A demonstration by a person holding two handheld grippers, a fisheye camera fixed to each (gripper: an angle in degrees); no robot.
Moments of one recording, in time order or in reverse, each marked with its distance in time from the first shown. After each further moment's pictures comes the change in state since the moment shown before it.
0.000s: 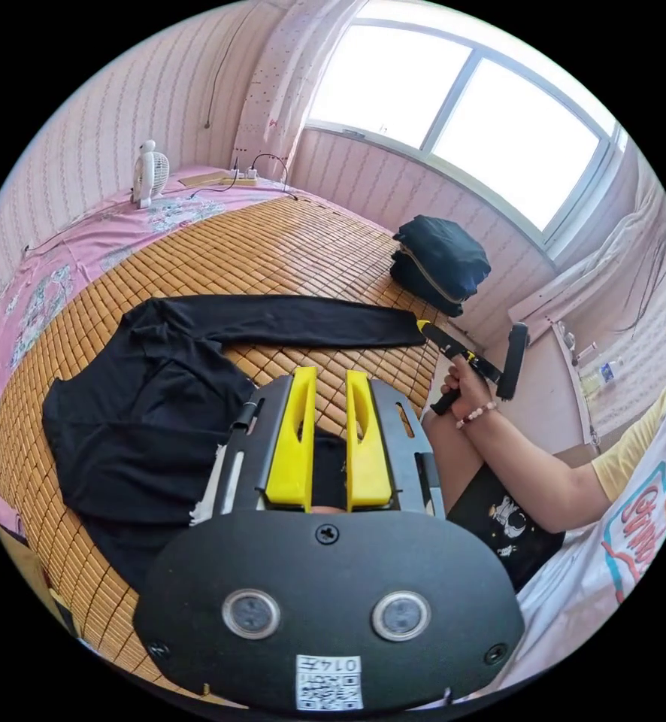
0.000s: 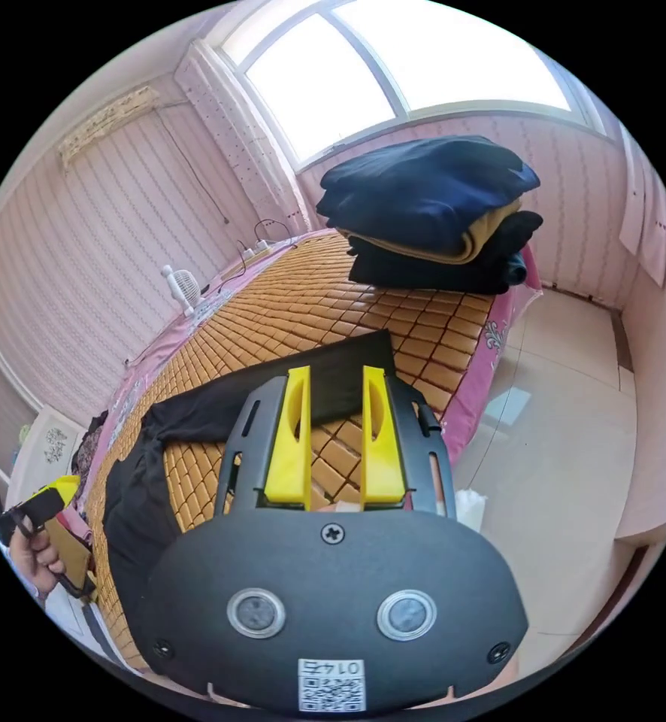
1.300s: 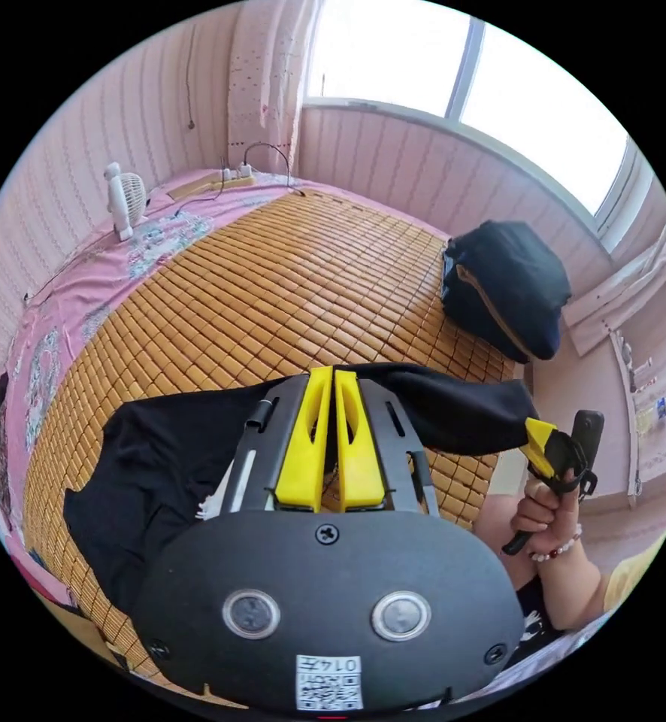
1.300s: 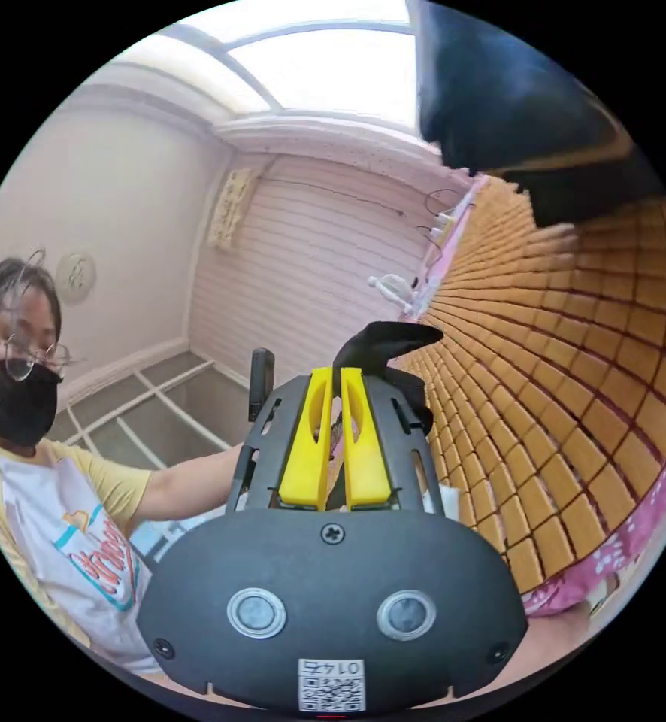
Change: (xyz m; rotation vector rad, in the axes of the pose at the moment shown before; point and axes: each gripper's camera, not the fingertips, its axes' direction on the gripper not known) left arm -0.022 -0.146 0.040 -0.063 -0.159 0.045; right arm 0.119 -0.046 -0.027 -0.101 -1.098 0.108
